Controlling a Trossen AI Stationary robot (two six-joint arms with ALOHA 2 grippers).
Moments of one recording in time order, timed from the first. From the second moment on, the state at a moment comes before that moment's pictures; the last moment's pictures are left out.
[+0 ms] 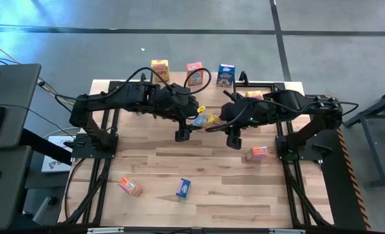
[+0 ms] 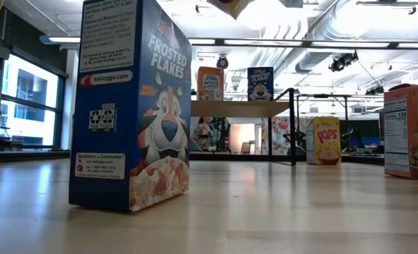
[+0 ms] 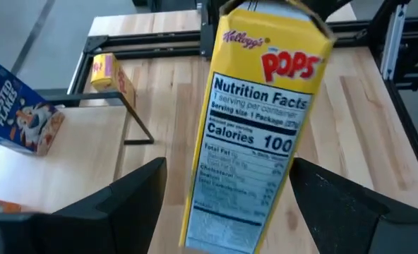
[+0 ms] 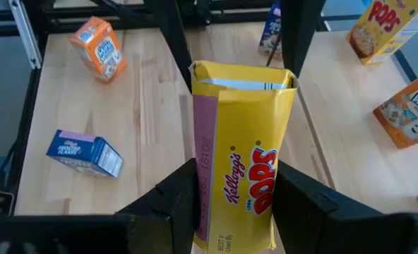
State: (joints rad) left arm -0.01 1.71 2.01 -1.00 -0.09 0.06; right arm 0.17 1.53 1.92 -1.17 0.24 0.17
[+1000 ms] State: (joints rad) left arm -0.01 1.72 2.01 -0.96 -0.04 0.12; right arm 0.15 1.53 1.92 -1.15 0.23 0.18
